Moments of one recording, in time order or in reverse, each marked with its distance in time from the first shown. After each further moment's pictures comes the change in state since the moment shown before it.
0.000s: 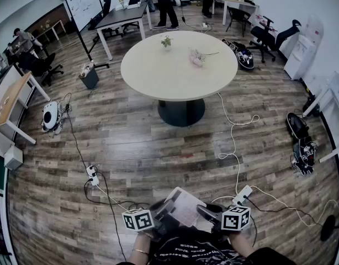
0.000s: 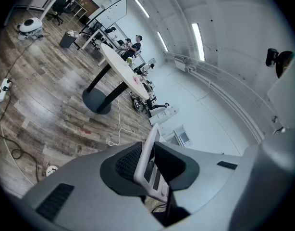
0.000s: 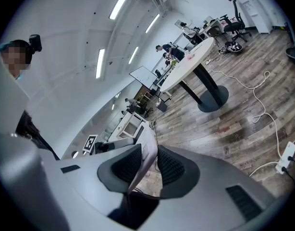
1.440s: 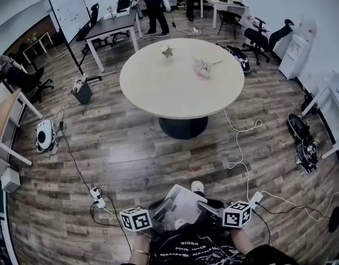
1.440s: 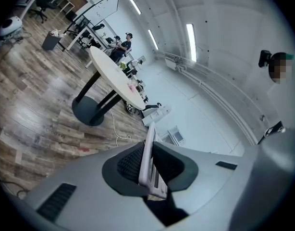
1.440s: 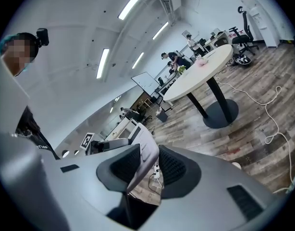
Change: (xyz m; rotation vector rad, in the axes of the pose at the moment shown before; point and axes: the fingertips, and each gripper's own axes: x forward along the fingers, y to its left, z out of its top) left arm -0.002 0.081 0.168 0.088 0.040 -0.114; right arm 0.159 0.006 0.103 -0.089 -0.091 -0.036
